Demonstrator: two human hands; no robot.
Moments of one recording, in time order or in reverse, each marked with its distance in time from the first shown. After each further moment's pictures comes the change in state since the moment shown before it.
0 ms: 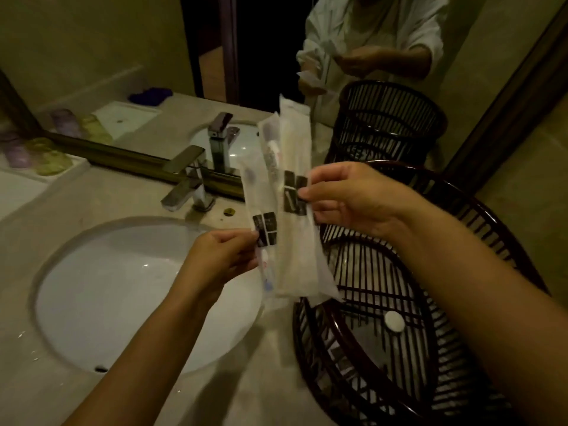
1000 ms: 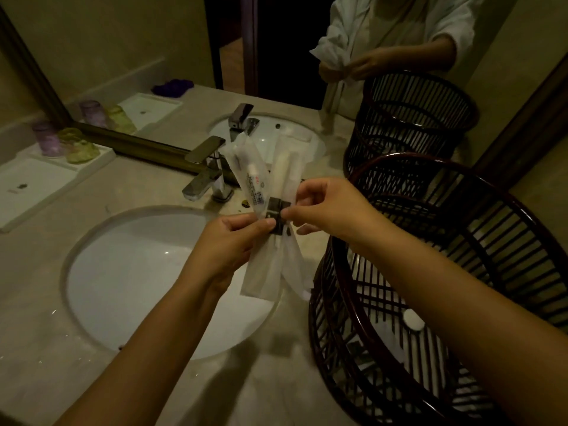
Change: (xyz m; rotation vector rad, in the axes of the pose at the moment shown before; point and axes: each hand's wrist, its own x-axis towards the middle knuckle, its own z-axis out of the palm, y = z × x) left_hand -0.005 0.006 -0.010 0.015 0.001 0.088; right_hand 0.028 0.037 0.038 -0.424 0.161 -0.136
